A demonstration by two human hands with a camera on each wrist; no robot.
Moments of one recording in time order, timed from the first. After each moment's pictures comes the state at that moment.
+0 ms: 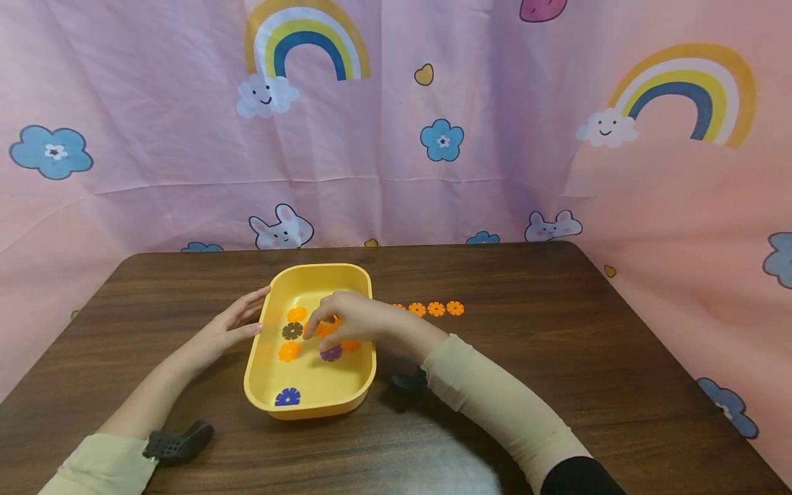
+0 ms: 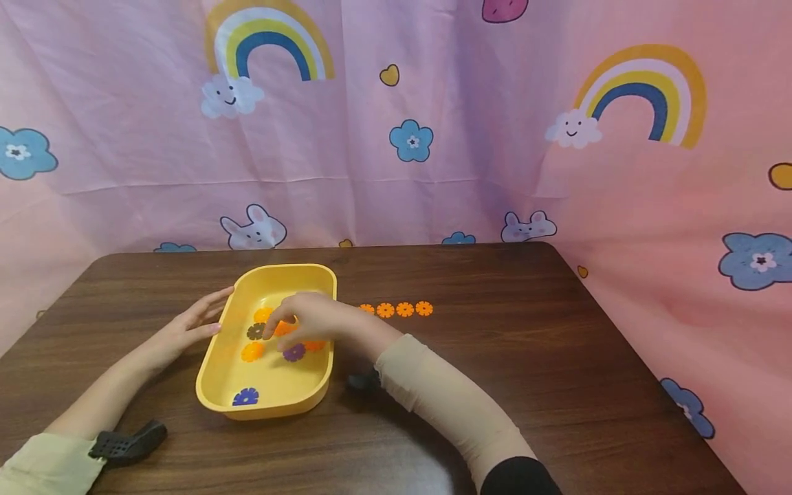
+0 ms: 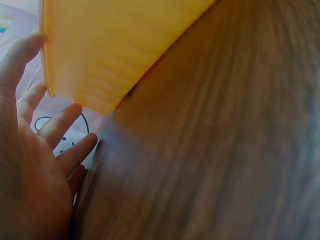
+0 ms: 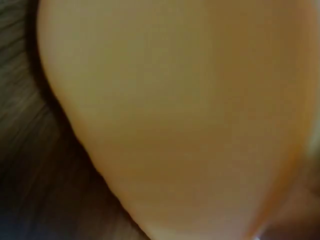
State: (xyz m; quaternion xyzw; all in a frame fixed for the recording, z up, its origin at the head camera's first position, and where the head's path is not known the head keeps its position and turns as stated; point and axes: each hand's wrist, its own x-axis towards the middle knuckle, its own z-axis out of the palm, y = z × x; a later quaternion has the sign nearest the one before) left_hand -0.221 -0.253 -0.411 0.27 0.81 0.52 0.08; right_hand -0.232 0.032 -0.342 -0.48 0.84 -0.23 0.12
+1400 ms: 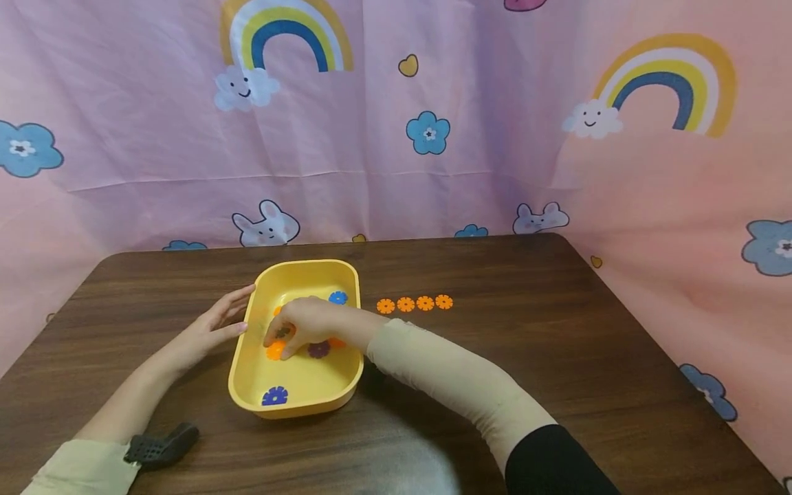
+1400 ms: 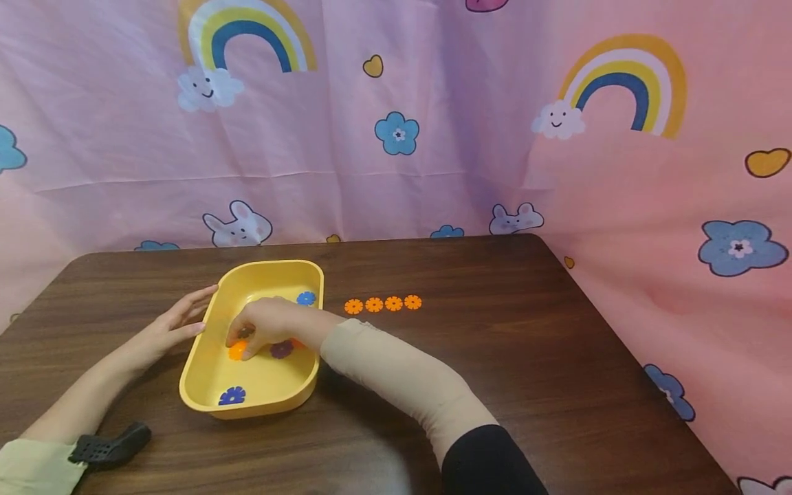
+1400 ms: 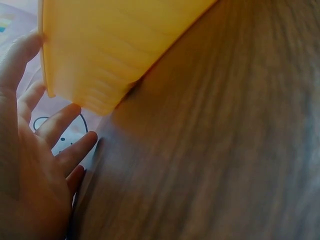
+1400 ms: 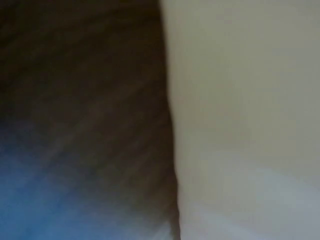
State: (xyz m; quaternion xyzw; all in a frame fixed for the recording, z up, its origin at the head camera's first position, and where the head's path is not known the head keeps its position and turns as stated) left_hand -0.224 -0.253 -0.411 0.29 0.82 0.50 0.07; right_hand -0.250 -0.021 -0.368 -0.45 0.87 -0.12 0.17
